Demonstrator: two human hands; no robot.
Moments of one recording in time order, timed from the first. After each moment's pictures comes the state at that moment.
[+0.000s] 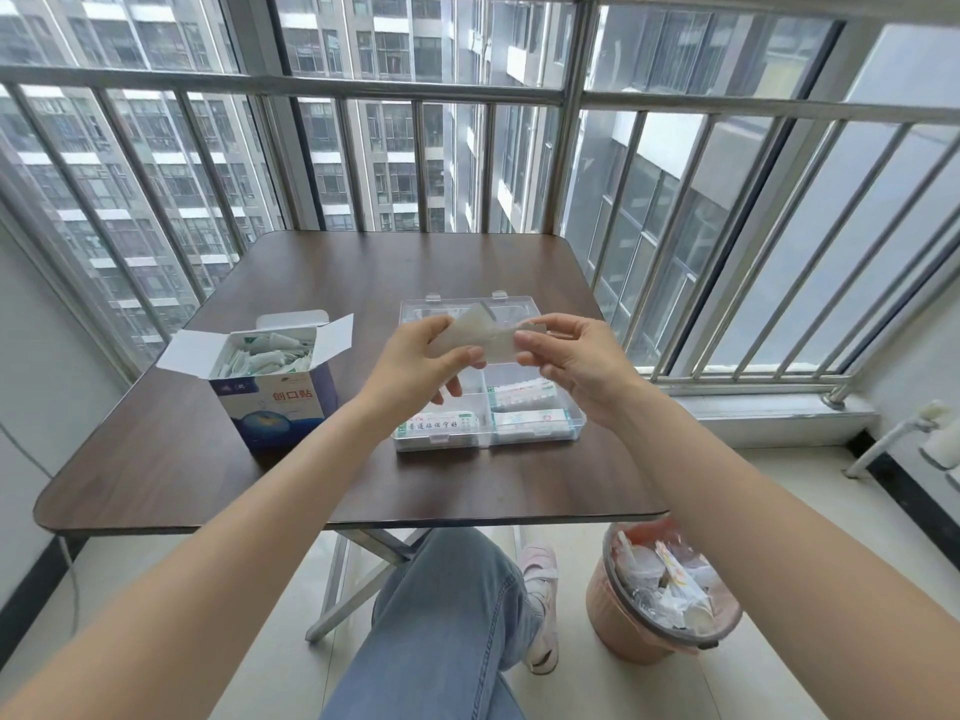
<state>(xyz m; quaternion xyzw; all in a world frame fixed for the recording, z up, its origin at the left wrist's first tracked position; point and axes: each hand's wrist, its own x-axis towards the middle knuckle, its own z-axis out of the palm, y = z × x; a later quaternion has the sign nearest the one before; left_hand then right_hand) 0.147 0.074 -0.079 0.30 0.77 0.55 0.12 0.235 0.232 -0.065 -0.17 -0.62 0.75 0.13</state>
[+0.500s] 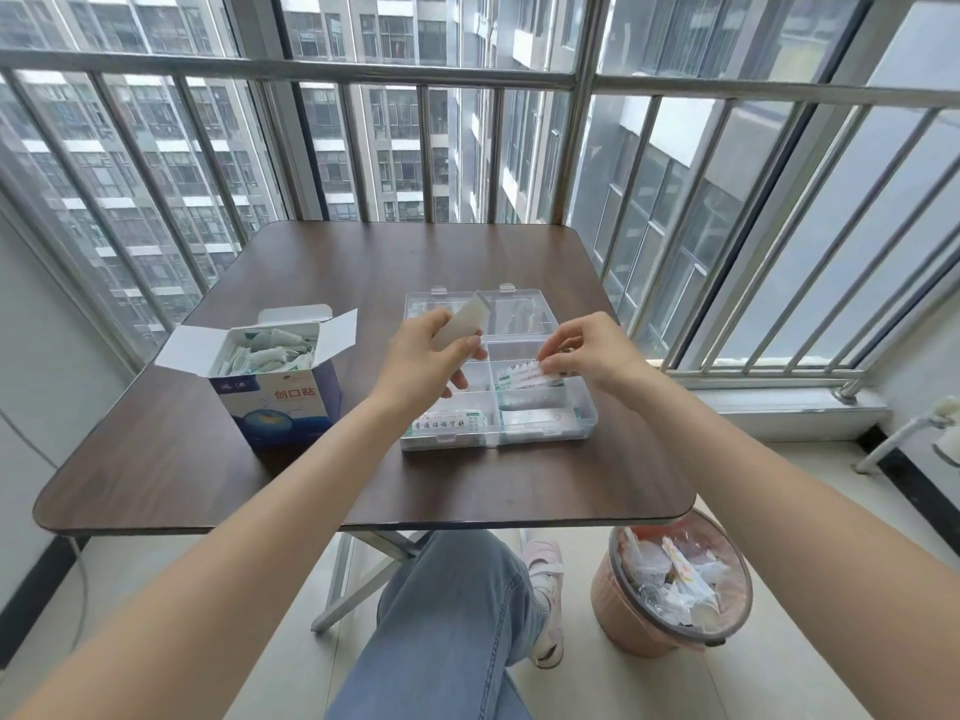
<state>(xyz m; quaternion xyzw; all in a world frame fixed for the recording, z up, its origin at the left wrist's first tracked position) 0.141 0.081 -0.087 0.25 0.77 0.58 0.11 0.210 0.272 -0.088 -0.20 -0.88 0.42 0.07</state>
